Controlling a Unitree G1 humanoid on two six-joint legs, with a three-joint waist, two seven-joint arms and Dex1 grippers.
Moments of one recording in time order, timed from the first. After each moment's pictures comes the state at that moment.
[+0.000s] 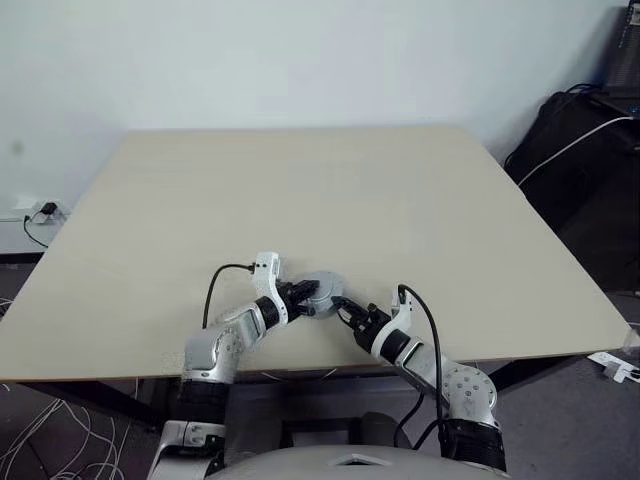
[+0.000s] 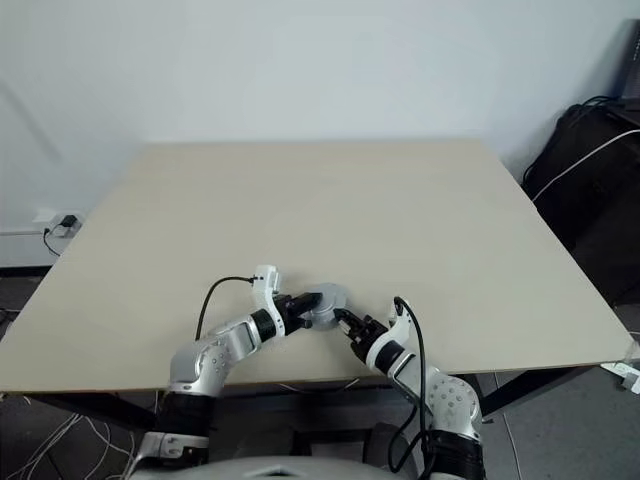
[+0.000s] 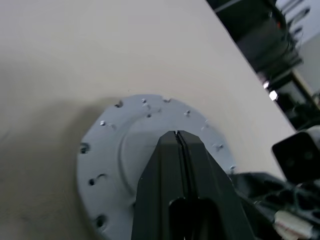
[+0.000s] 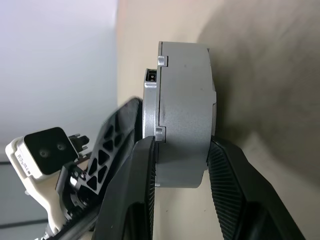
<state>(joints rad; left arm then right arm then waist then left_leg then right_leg) -0.13 -0.05 0.04 0.04 -0.45 0.71 -0.45 0.03 0.08 -0.28 0.03 1.09 1.01 0.15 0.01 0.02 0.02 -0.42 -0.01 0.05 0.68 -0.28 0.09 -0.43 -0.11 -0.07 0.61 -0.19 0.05</state>
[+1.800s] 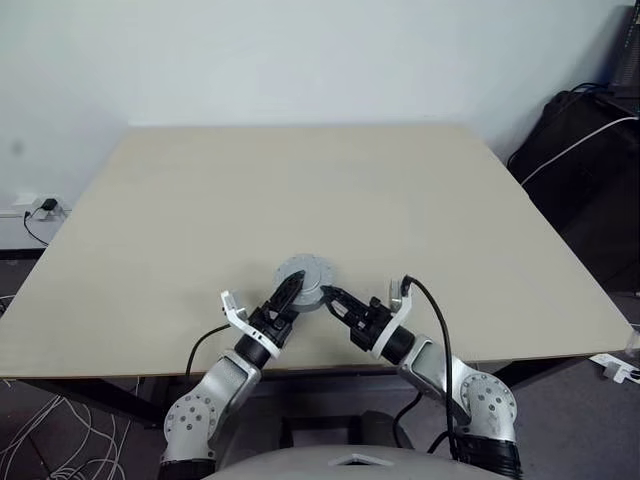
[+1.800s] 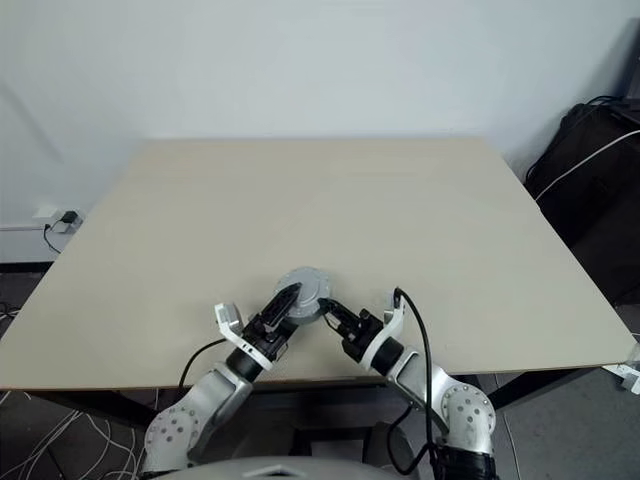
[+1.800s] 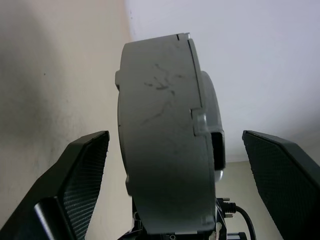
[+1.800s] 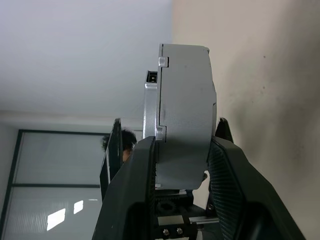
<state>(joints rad) 0.22 -0.06 0.02 -0.12 -1.39 0.67 -0.22 0.12 -0.01 -0.14 -0.18 1.50 1.01 -0.02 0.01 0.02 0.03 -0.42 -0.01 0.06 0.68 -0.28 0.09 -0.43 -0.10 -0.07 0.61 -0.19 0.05</state>
